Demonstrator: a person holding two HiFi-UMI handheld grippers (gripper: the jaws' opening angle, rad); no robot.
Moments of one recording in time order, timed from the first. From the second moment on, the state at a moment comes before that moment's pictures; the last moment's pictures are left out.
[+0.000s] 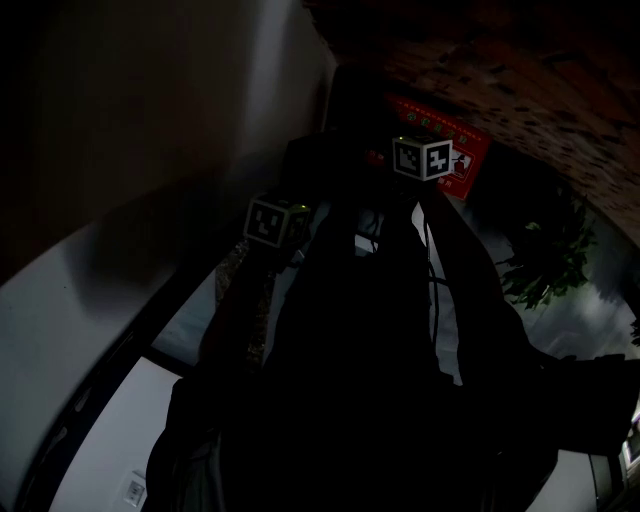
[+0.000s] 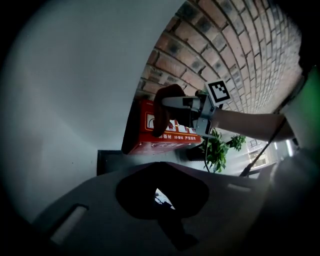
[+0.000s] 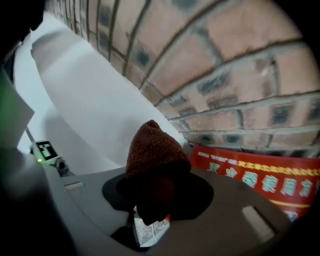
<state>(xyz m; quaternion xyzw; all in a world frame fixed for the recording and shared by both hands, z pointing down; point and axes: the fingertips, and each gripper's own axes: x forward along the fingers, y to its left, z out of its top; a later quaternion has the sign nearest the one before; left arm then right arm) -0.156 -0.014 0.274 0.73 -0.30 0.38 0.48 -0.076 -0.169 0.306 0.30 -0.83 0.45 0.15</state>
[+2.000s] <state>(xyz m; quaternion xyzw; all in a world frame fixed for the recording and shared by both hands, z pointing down) 0.015 0.181 0.167 0.83 -0.28 0.32 0.36 0.186 0.143 0.203 0.39 -0.73 0.55 -0.13</state>
